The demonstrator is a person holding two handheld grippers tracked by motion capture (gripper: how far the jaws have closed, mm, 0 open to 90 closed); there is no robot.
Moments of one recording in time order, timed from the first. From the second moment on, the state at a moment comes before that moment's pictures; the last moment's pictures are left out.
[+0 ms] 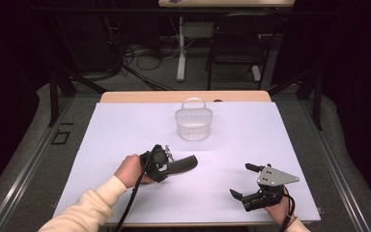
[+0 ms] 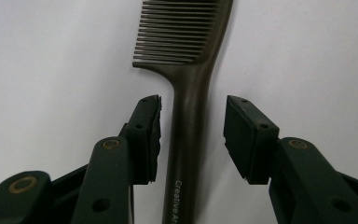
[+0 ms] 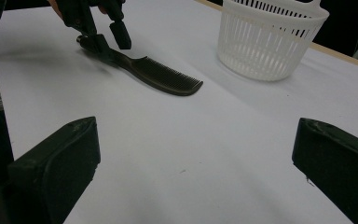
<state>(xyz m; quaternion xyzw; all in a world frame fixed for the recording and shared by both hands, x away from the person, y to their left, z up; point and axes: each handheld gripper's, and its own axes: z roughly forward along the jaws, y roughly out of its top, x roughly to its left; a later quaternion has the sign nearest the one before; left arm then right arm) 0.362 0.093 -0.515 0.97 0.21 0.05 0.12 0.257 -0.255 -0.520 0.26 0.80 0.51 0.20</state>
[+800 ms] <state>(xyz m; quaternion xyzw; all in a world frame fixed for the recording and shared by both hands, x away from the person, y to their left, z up) 0.375 0.089 -0.525 0.97 0.21 0.01 0.10 0.258 -0.255 -0.520 0.26 0.80 0.50 0.20</state>
